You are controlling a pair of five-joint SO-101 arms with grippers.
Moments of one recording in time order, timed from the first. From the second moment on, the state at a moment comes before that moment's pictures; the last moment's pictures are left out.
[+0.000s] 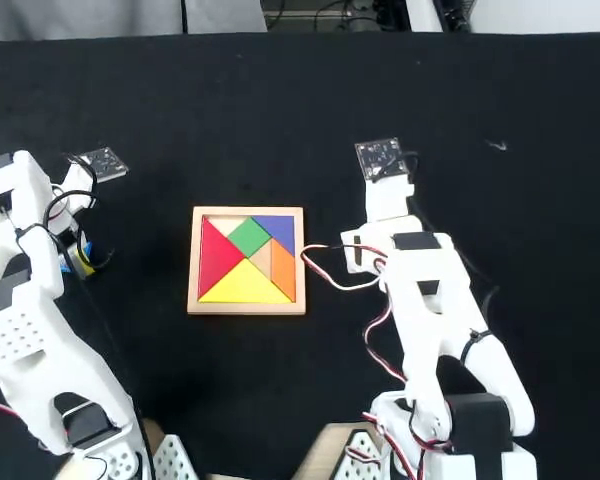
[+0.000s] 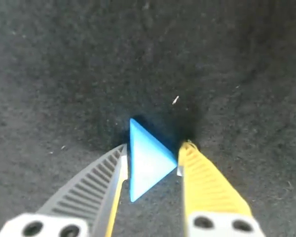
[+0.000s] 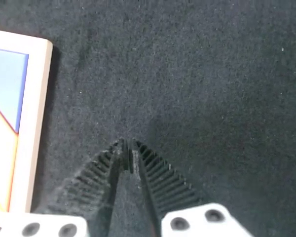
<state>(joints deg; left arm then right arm) -30.2 32.2 -6.5 77.4 -75.3 -3.9 -18.1 53.3 38.1 8.4</state>
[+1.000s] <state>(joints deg) -24.6 26.9 -15.4 91.2 -75.4 -3.9 -18.1 53.3 38.1 8.4</state>
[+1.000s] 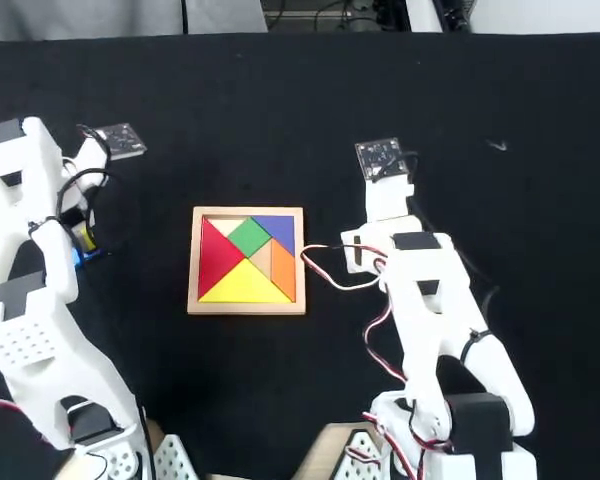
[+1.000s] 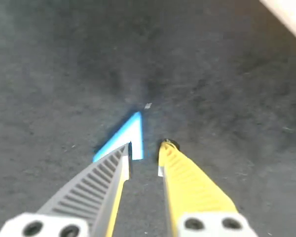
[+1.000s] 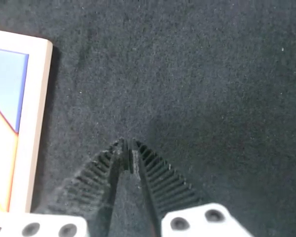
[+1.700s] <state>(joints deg) -30.2 34.2 -19.8 85.5 -85.1 -3.9 -18.1 53.8 38.1 8.4</state>
